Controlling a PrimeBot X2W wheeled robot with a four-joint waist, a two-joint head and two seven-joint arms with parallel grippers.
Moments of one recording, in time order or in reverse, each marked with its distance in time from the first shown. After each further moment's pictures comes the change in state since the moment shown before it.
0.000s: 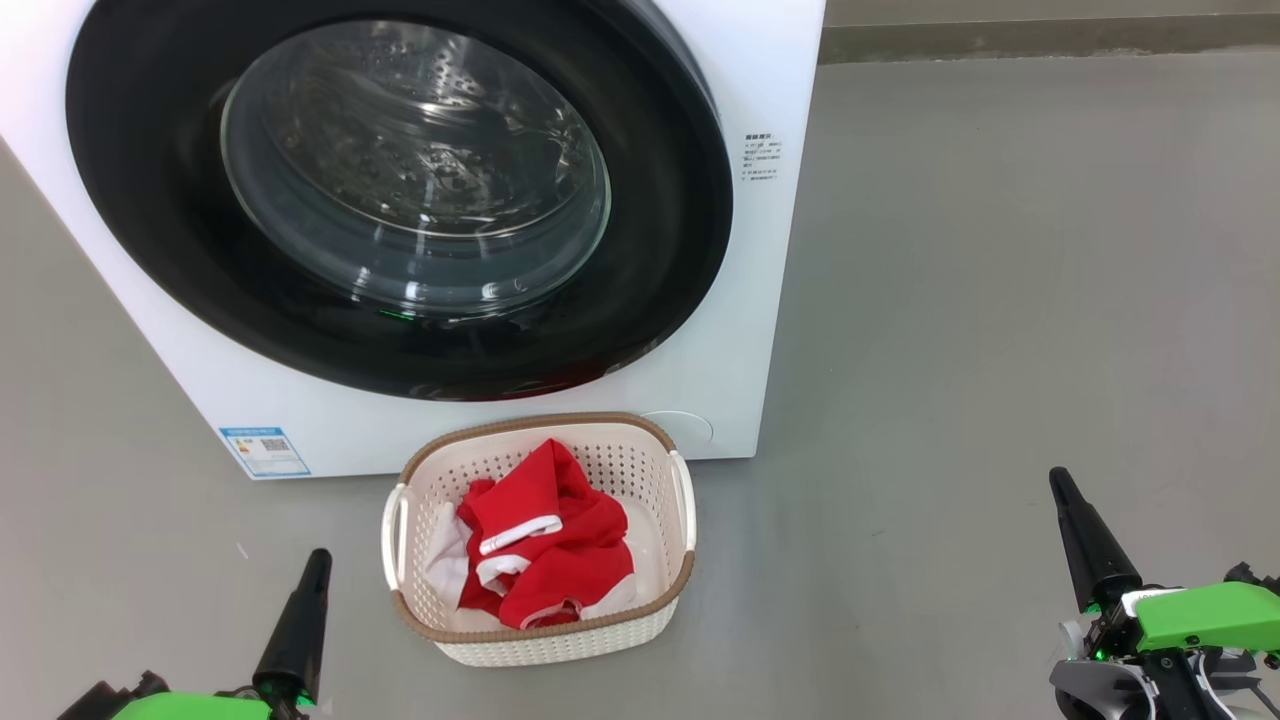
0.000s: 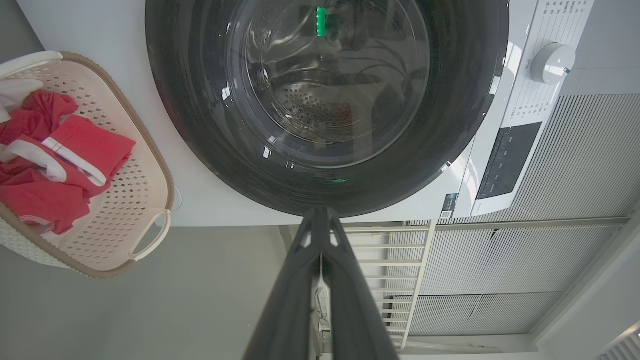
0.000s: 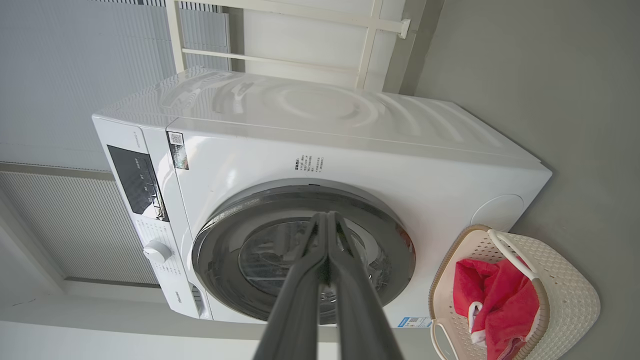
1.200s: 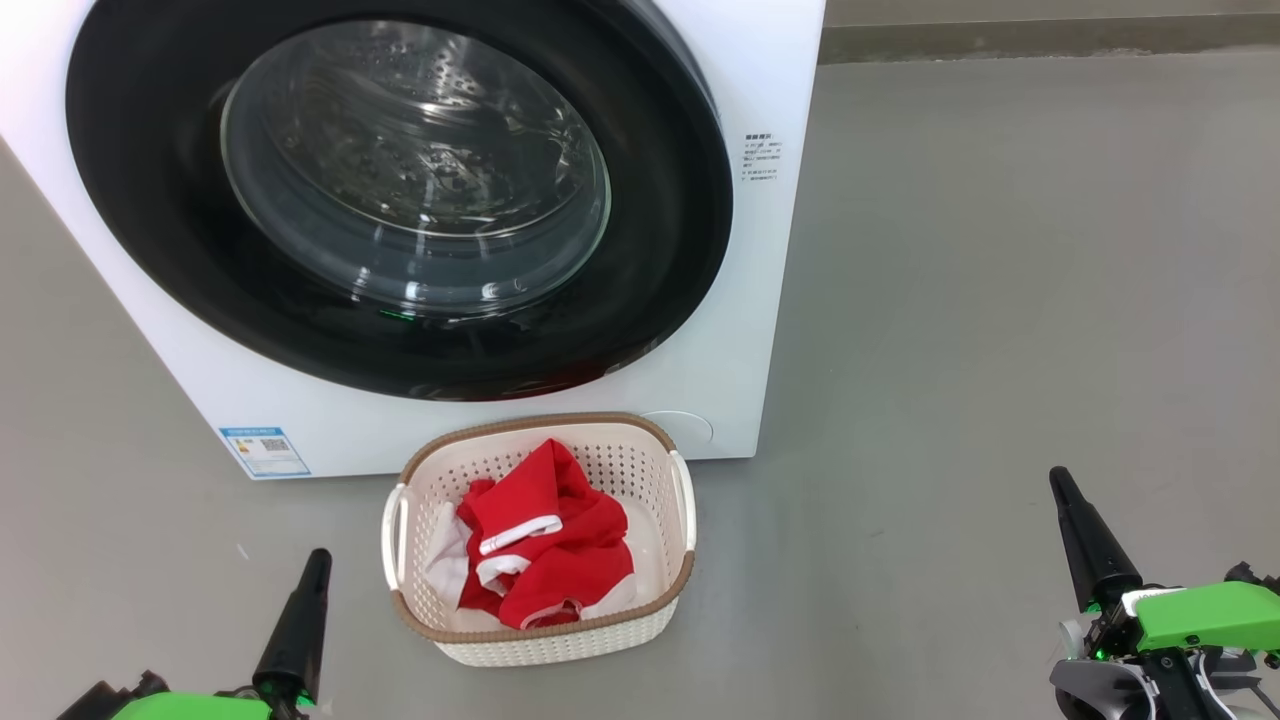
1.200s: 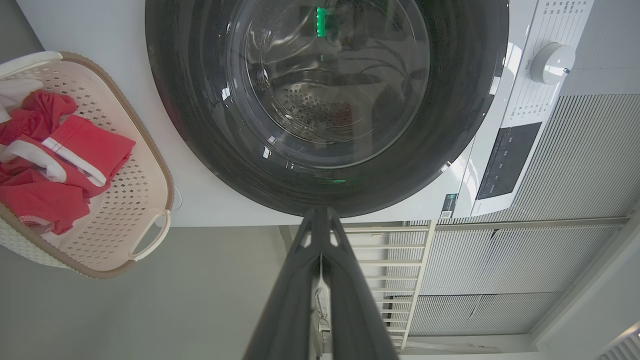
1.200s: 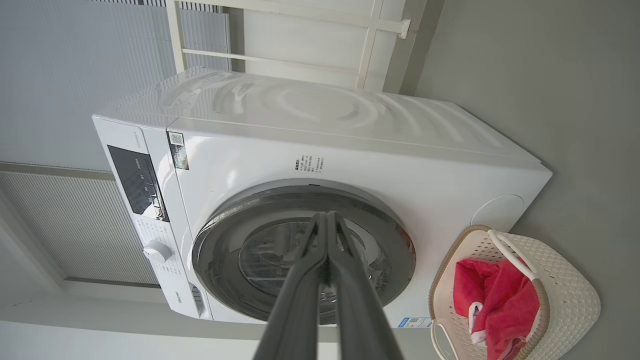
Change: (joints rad) left arm -0.001 0.000 0.000 0.000 0.000 0.000 0.000; right arm -0.001 0.000 0.000 0.000 0.000 -0.001 0.000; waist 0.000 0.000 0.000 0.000
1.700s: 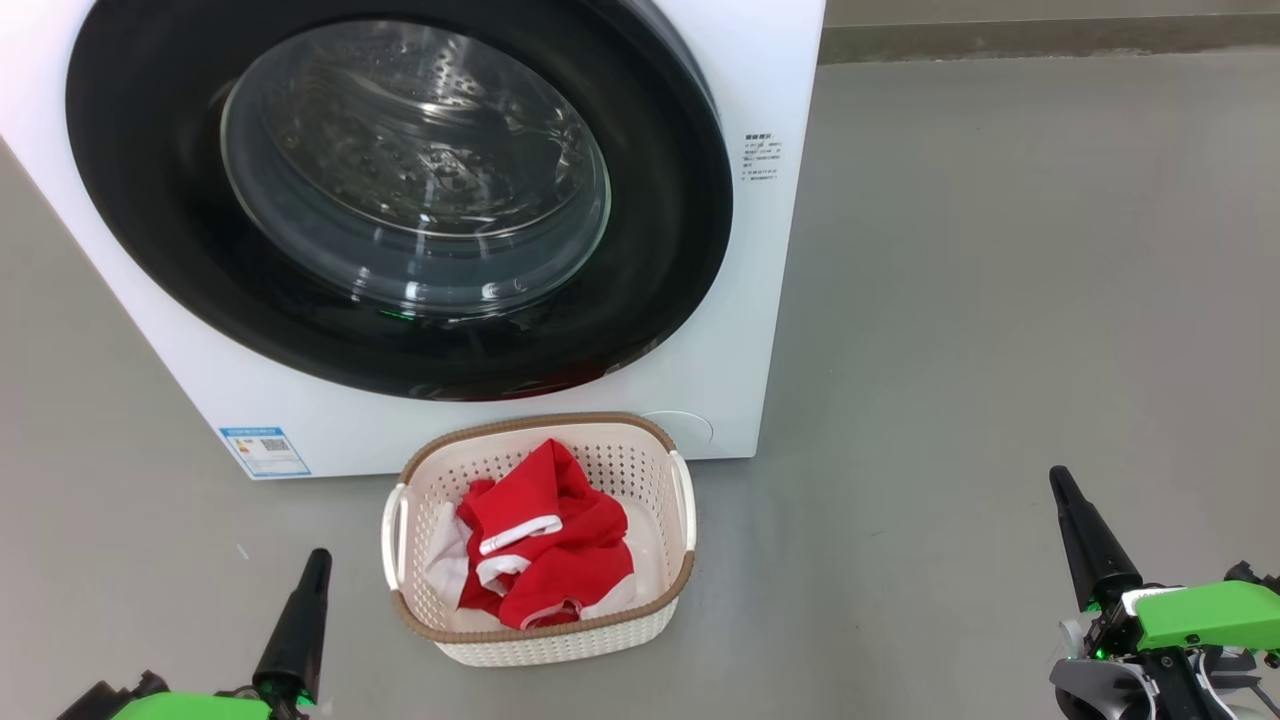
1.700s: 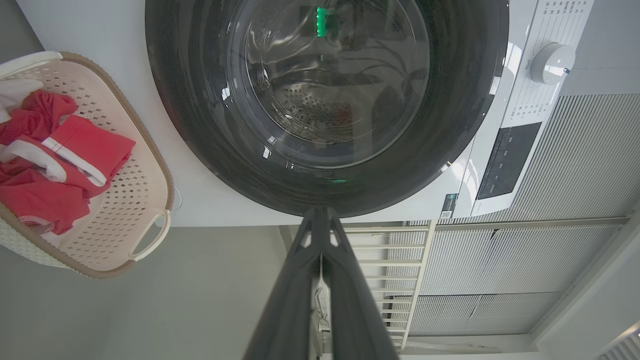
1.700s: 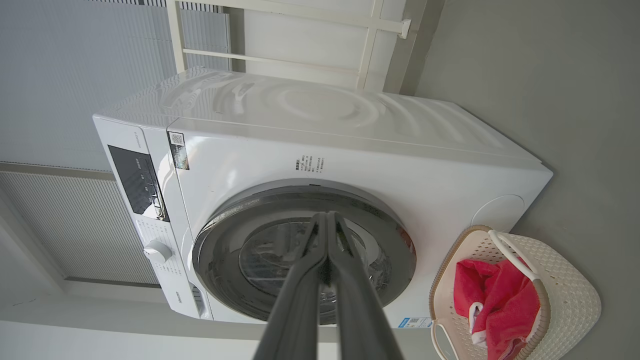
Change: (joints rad) left arm 0.000 0.000 0.000 0.000 0.000 0.000 0.000; right arm -0.001 0.000 0.000 0.000 0.000 0.000 0.000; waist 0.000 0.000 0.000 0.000
